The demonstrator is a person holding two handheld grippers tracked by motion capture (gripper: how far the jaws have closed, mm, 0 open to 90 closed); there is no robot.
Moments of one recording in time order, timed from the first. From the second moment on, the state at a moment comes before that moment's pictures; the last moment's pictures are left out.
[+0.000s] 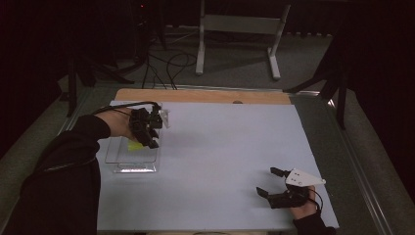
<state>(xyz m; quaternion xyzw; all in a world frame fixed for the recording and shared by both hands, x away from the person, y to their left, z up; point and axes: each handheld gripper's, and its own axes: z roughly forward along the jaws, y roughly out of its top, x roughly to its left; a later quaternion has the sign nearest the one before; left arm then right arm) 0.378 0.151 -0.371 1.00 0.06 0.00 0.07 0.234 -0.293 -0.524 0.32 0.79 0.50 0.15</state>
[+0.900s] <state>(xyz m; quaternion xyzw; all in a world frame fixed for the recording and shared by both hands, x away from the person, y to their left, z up) 0.381 0.176 -0.407 1.00 0.04 0.01 0.08 0.234 -0.292 -0.525 0.32 0.80 0.49 0.14</state>
